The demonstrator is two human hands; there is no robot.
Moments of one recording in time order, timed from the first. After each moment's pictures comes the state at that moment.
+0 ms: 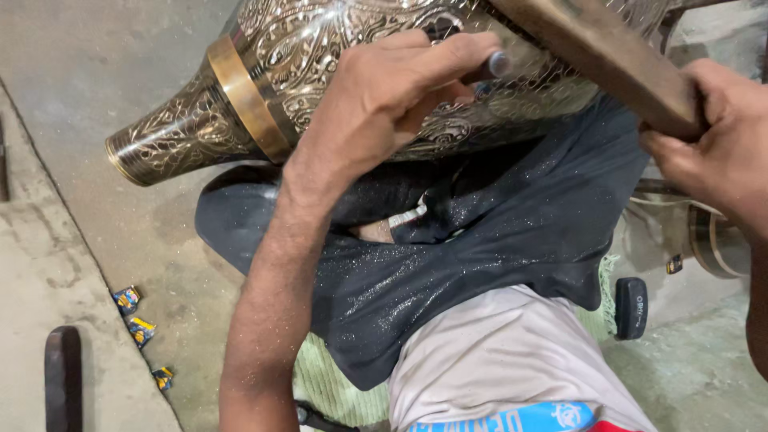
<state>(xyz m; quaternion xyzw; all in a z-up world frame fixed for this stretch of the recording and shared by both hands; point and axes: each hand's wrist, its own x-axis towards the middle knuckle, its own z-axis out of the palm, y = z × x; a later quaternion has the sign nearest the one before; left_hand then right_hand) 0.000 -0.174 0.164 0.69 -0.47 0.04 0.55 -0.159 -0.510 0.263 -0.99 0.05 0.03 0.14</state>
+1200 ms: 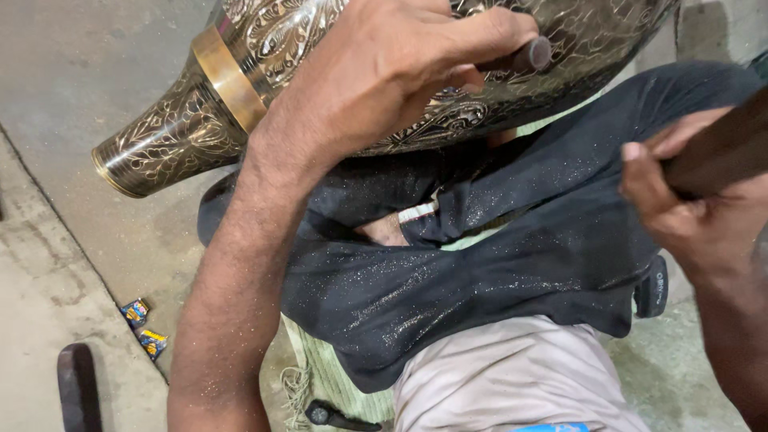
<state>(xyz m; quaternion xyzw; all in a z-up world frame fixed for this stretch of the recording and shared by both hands) 0.028 -0.166 0.182 0.61 -0.60 0.10 0.51 -0.185 -0.404 0.267 -0.95 0.11 -0.07 0.27</state>
